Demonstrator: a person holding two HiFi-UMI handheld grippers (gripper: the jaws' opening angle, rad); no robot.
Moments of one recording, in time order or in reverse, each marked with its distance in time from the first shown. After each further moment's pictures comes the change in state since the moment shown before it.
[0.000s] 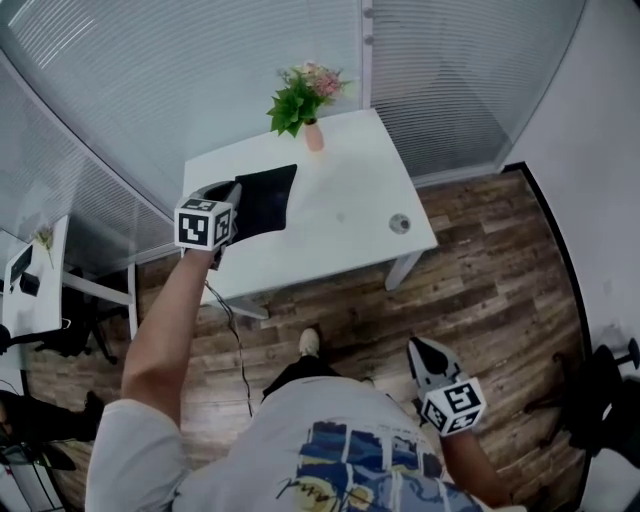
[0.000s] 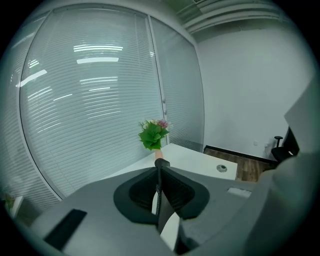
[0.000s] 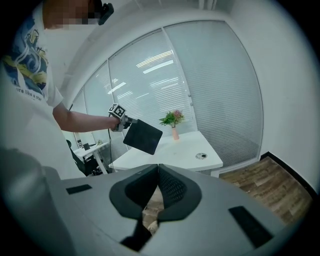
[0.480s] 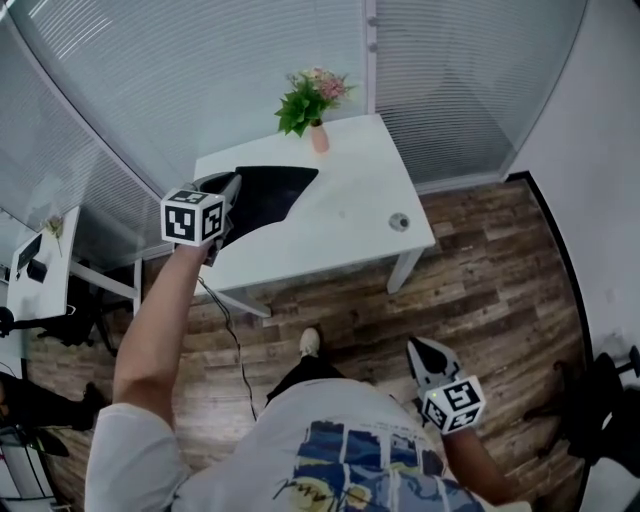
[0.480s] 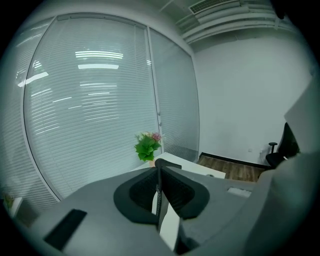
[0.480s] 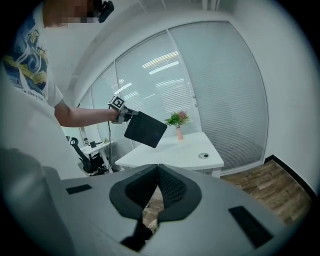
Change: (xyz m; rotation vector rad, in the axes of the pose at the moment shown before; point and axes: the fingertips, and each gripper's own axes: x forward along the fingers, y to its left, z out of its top) left arm -0.072 -0.032 0.043 -0.009 -0.071 -0.032; right arm -0.033 0.005 -0.009 -0.037 -0.005 0.055
